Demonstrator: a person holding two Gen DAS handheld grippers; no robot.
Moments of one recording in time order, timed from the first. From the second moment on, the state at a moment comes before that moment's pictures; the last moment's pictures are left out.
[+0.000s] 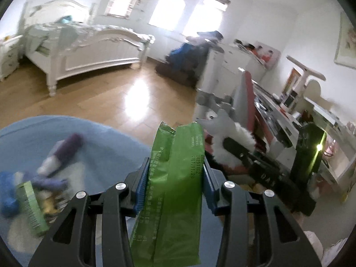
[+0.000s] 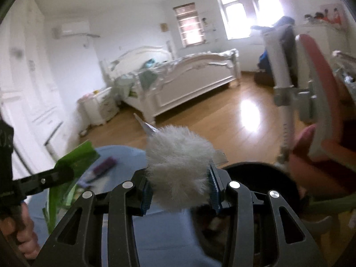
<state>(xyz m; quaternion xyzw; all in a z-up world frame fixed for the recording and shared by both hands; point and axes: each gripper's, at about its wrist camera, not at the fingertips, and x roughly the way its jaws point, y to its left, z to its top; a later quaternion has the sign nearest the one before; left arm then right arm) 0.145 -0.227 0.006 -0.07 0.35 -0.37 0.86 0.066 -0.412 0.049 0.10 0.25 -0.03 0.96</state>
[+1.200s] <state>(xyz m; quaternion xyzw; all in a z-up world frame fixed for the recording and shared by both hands) 0.219 -0.374 -0.059 -0.04 0.43 -0.40 0.81 0.103 -0.527 -0.024 0.10 0.28 -0.13 0.95</state>
